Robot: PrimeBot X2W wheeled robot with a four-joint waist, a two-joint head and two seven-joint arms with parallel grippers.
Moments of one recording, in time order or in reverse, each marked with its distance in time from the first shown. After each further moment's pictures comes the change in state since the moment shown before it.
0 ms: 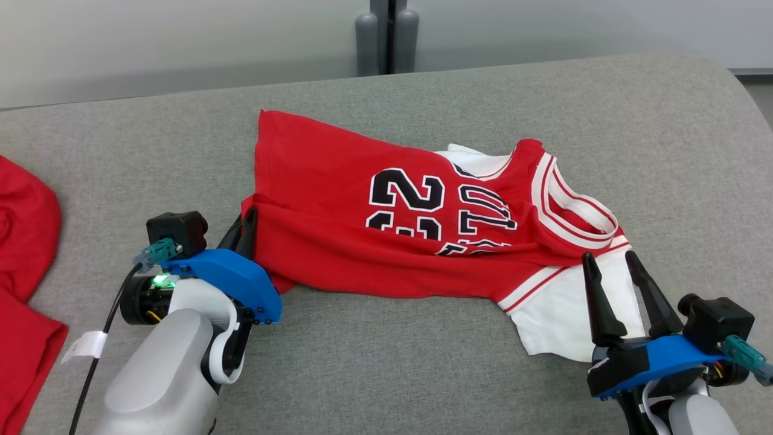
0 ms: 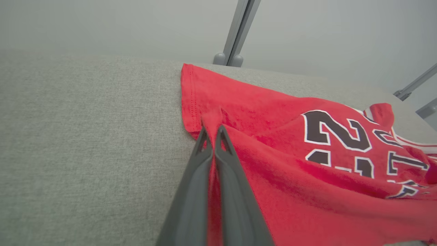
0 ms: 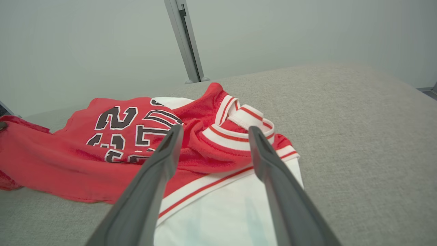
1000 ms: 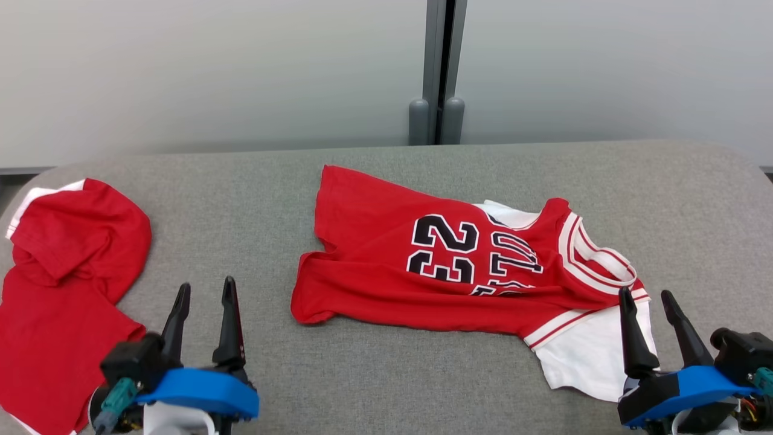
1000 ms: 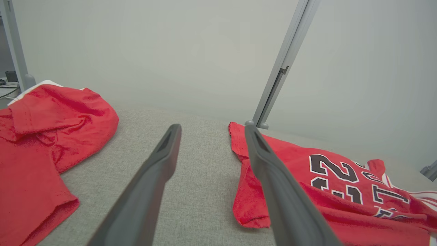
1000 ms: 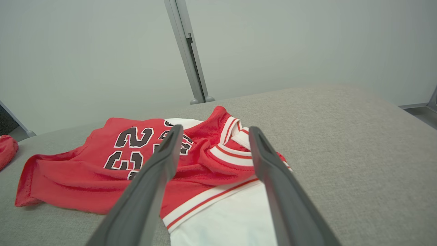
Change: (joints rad) left arm 0.392 -0.064 0.287 -0.250 0.221 -0.026 -0.210; right arm 0.078 0.000 -0.099 0.006 0.000 0.000 0.017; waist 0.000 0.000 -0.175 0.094
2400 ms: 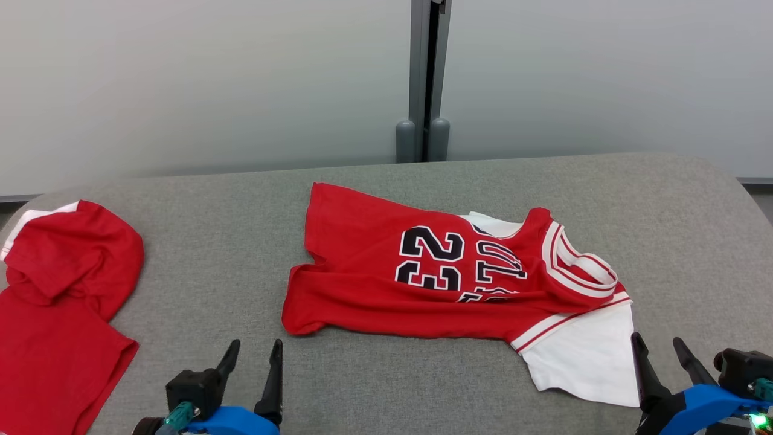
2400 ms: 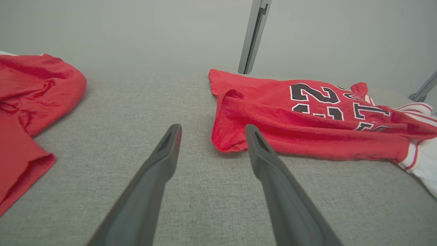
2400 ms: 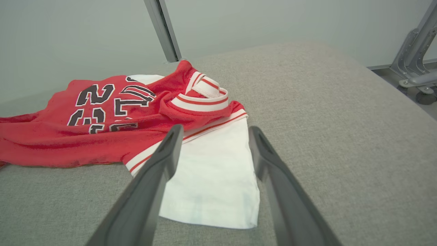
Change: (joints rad) left arm 0.086 0.004 -0.077 0.063 0.106 -0.018 0.077; right arm 0.068 0.000 -0.067 0.026 -0.047 0.000 0.158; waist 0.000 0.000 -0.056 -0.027
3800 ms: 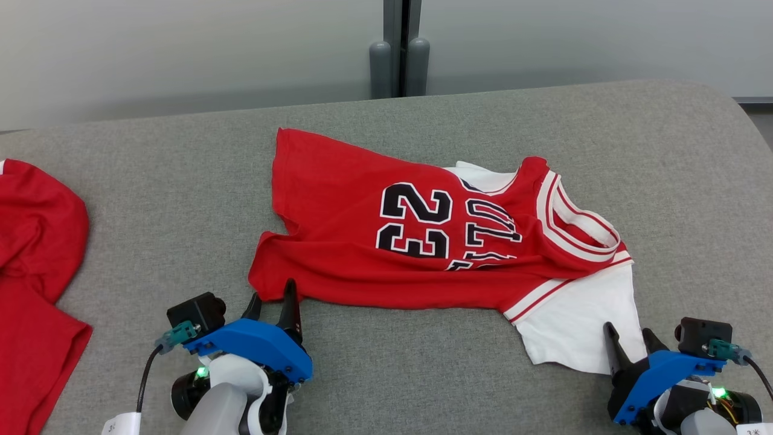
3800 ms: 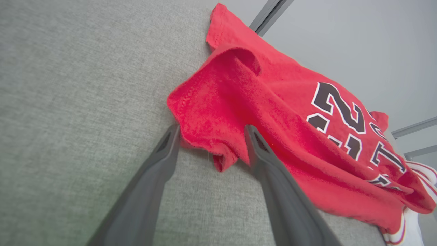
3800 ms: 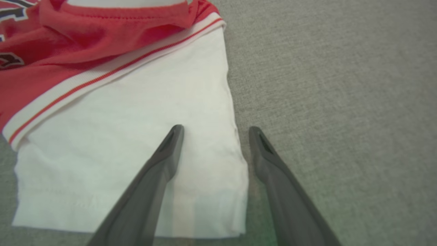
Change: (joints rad) left arm -0.277 -0.169 0.051 0.263 -0.311 0.017 0.118; right arm -0.254 -0.011 0.012 0.439 -0.034 -0.001 -0.017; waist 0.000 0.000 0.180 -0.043
